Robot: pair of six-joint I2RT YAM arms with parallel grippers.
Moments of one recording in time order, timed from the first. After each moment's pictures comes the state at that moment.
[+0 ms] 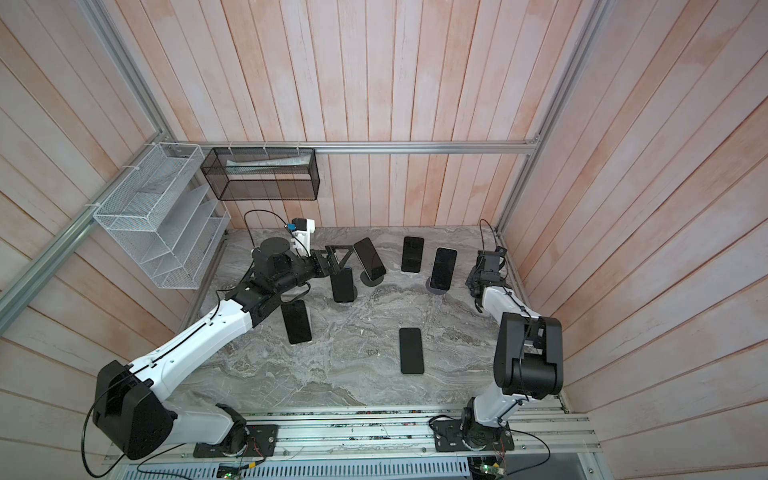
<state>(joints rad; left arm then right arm) -0.53 1.38 1.14 0.04 0.28 -0.64 -0.10 1.66 1.00 -0.08 0.29 0.31</state>
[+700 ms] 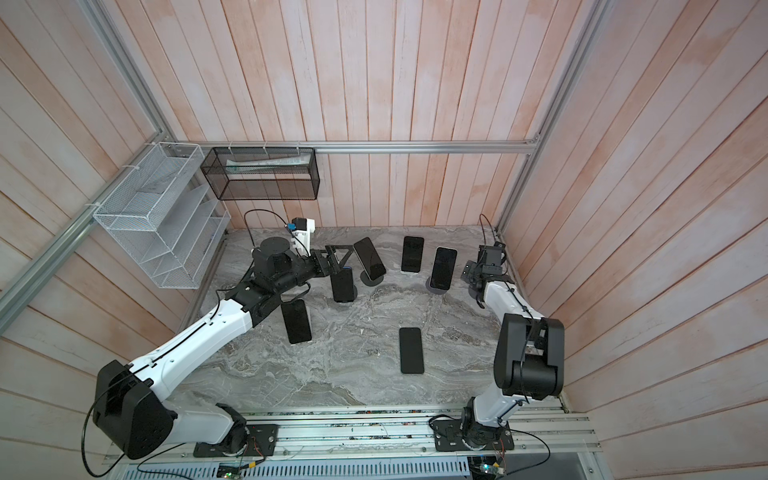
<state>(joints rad) -0.53 1.38 1.14 0.04 0.28 -0.63 -0.10 1.61 1.06 -0.20 0.23 0.28</state>
